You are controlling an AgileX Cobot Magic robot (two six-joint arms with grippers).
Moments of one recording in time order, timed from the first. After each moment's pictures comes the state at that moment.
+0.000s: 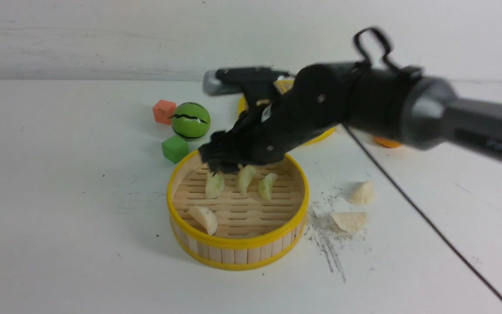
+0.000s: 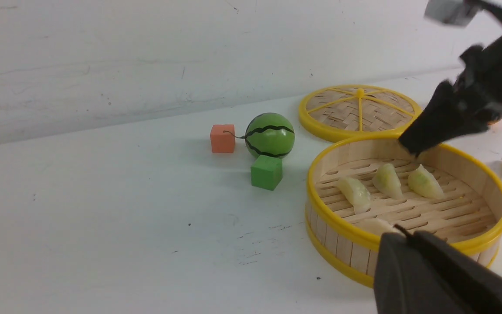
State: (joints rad) right arm 0.60 1.93 -1.66 0.28 0.61 0.02; left arm -0.41 0.22 -0.34 0.33 0.32 -0.29
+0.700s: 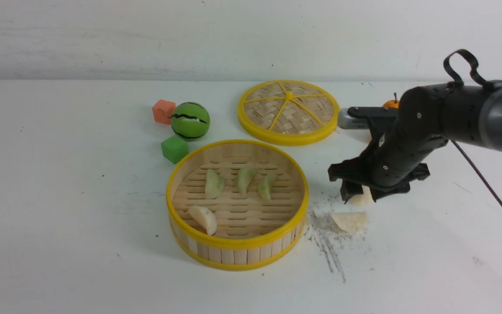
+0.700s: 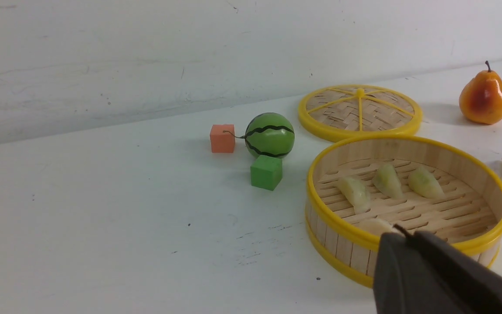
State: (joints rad) right arm 0.29 1.99 -1.45 0.09 0.63 0.21; left arm -0.41 0.22 -0.34 0.33 0.32 -0.29
